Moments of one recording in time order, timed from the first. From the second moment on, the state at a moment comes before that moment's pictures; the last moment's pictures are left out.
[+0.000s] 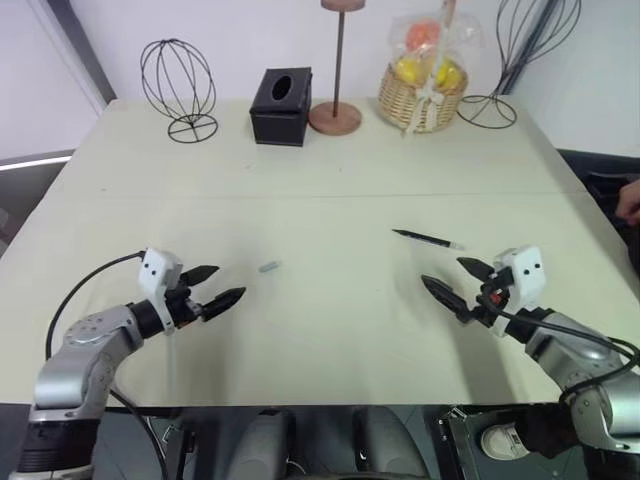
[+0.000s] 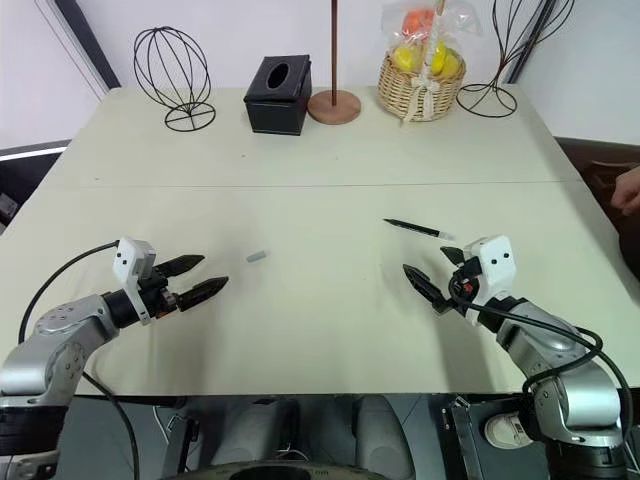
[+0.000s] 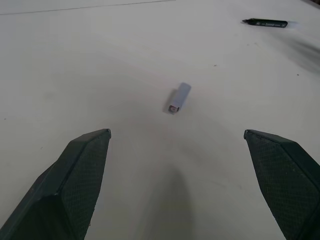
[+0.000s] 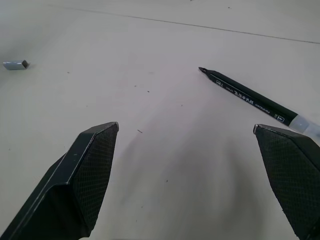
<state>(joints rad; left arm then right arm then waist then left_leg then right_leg) -0.03 0.61 0.21 -0.14 -0.53 0.49 -0.85 0.06 -0.57 -0.28 -0.43 0.52 0.61 0.55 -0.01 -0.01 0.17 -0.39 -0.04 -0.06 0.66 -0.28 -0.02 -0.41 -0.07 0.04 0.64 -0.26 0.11</state>
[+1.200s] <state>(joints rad) -0.02 0.63 0.21 -0.16 -0.53 0.49 -0.89 0.02 -0.61 -0.25 -0.29 0.44 0.48 0.64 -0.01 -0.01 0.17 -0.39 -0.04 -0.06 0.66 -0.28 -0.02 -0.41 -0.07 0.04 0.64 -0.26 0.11</state>
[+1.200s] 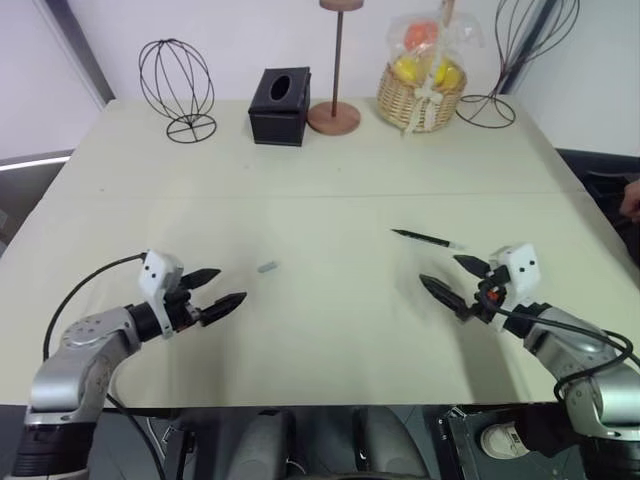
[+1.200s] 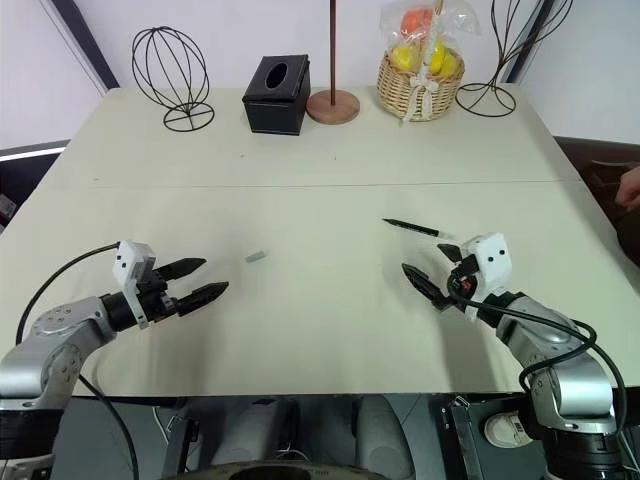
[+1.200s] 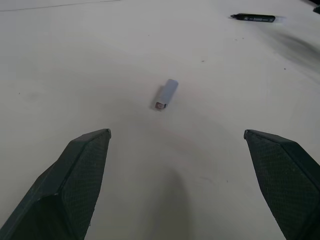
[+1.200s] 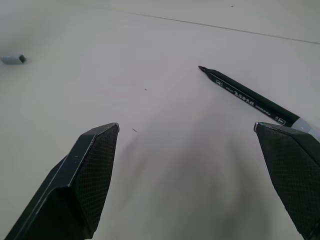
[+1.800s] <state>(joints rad) -0.18 0.80 0.18 -0.13 -0.59 0.59 -1.07 -0.48 -0.68 -0.12 0.55 0.28 0.07 0.99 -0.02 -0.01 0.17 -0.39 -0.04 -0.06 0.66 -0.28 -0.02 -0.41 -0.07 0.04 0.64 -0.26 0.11</state>
